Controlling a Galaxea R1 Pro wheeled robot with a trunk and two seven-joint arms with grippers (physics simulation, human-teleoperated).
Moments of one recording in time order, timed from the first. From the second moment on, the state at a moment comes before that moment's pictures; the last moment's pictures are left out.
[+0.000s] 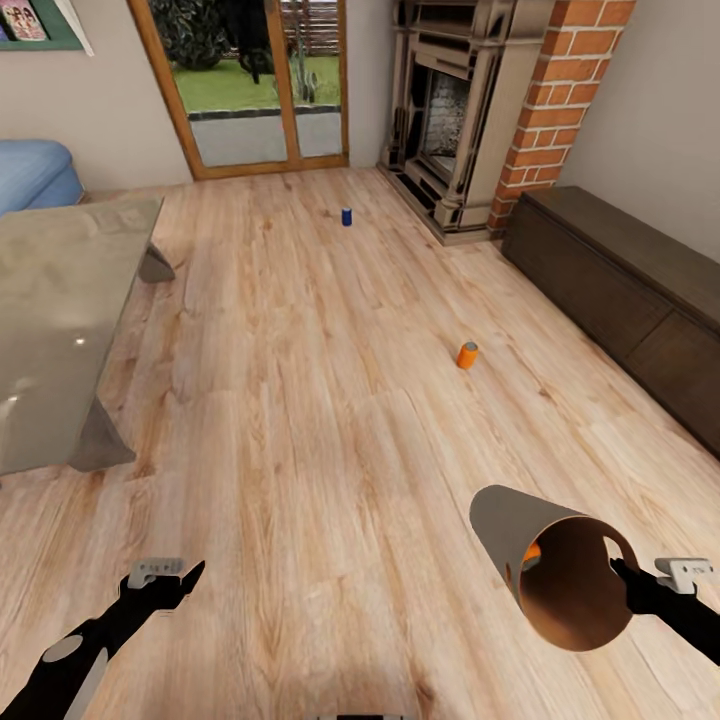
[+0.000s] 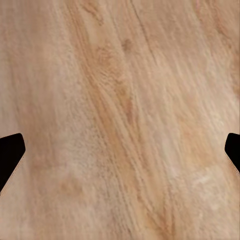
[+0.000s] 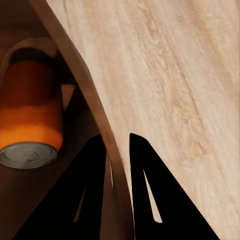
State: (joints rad) left arm -0.31 0.23 0.21 -0.85 0.08 -0.03 -0.40; right arm -0.42 -0.18 -0.99 -0.99 0.48 0.04 0.97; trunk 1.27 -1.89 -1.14
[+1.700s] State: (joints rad) left arm -0.31 0.22 0.21 -0.85 0.08 -0.03 -0.40; right arm -0.42 -0.17 -0.99 -0.98 0.43 0.04 0.97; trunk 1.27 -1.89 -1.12
